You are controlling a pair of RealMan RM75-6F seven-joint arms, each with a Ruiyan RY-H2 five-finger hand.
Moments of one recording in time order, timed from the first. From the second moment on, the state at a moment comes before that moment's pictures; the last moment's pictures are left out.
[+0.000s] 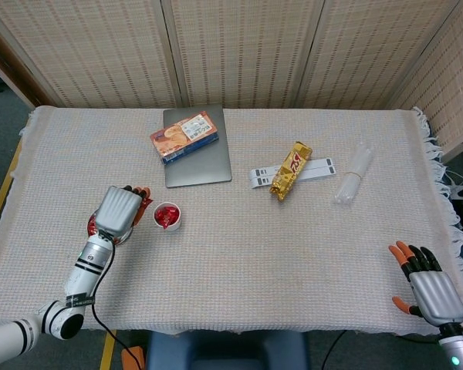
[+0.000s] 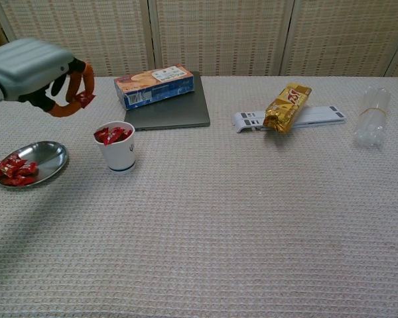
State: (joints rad) left arm -0.65 -1.51 -0.24 -1.38 1.33 1.12 0.55; right arm 0.06 -1.05 -0.06 -1.67 -1.51 1.32 -0.11
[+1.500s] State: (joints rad) left arm -0.76 -1.56 -0.20 -1.40 1.26 1.13 0.67; right arm 0.06 -1.05 -0.05 -1.67 -1.50 1.34 -0.09
